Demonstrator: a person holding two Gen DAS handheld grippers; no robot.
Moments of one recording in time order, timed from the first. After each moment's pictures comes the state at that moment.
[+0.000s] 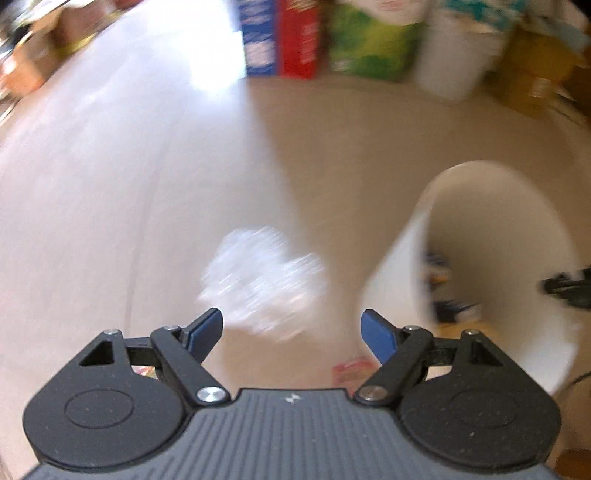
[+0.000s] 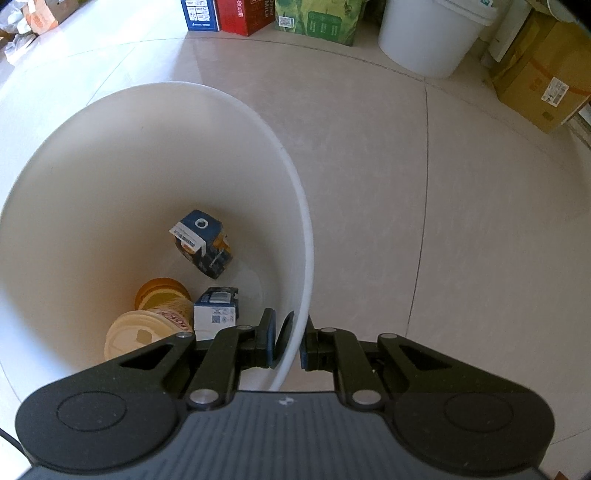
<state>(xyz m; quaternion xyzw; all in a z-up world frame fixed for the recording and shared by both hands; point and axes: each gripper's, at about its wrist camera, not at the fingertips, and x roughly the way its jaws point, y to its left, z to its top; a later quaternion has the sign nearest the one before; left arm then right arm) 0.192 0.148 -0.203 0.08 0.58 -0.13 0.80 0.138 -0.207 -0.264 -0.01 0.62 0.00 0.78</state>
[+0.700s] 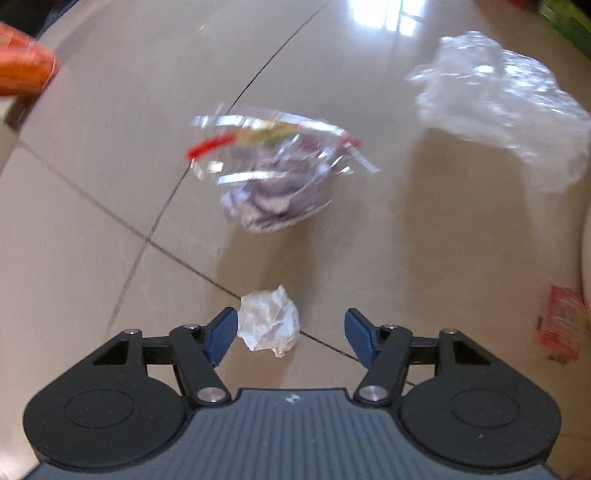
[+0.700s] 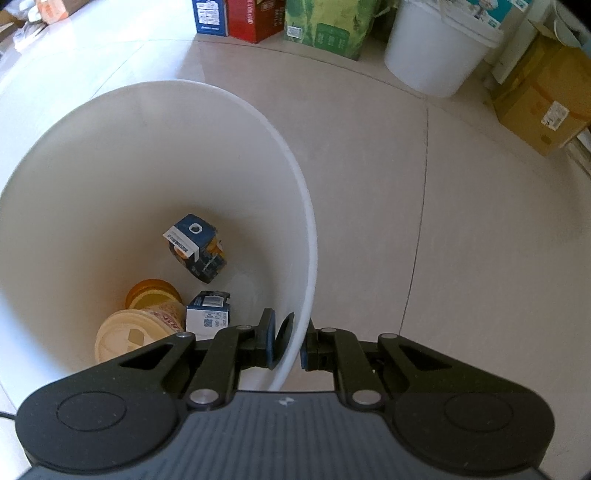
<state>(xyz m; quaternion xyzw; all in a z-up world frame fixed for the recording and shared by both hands) 0.104 0.290 -0.436 -0.01 0.65 0.09 0.75 0.126 -0.191 -0.259 -0.04 0.60 0.00 0.80</state>
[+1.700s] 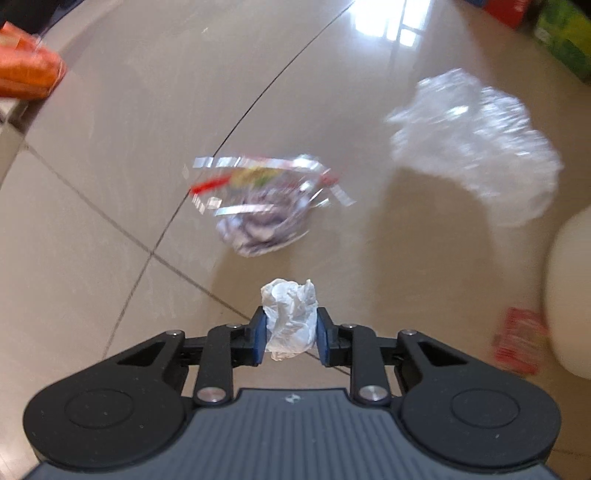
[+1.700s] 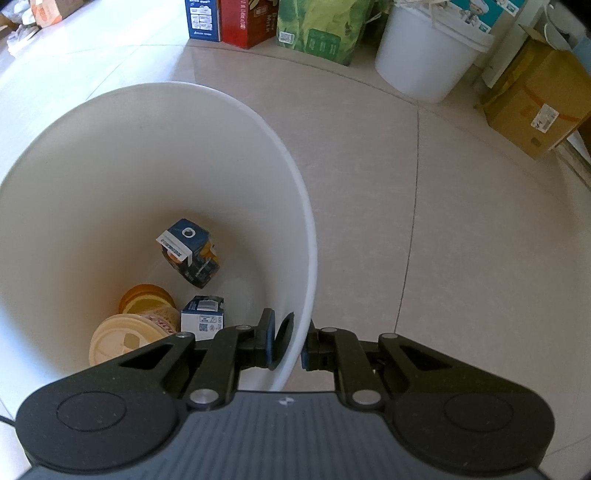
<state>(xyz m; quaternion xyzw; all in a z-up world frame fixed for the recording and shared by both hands) 0.129 0.259 -0.369 -0.02 0.65 0.08 0.76 0.119 -0.182 -0.254 -0.05 0.60 -0.02 0.80</state>
